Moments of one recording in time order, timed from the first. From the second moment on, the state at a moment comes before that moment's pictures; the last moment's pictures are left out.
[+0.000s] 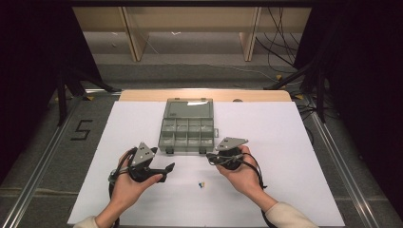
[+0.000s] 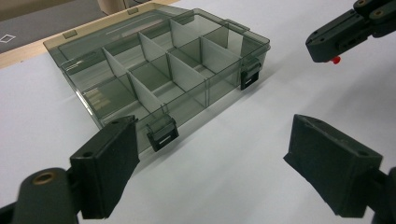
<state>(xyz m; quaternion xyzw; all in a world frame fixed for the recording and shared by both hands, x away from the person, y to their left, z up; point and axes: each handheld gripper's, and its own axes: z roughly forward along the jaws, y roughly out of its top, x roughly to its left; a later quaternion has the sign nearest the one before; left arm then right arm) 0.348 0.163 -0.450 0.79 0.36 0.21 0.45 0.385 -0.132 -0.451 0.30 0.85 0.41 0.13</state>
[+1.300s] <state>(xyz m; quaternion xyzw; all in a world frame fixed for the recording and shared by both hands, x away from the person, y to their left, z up) 0.348 0.163 -0.450 0.78 0.36 0.20 0.46 0.442 -0.123 -0.434 0.33 0.82 0.44 0.16</state>
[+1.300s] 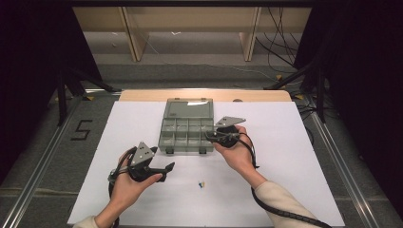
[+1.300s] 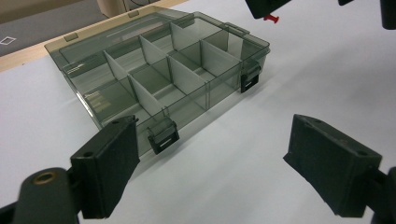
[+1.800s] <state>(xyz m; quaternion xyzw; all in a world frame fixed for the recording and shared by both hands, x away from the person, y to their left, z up) 0.348 0.164 -0.449 0.79 0.36 0.21 0.46 0.475 -0.119 -0.432 0.34 0.81 0.44 0.18</state>
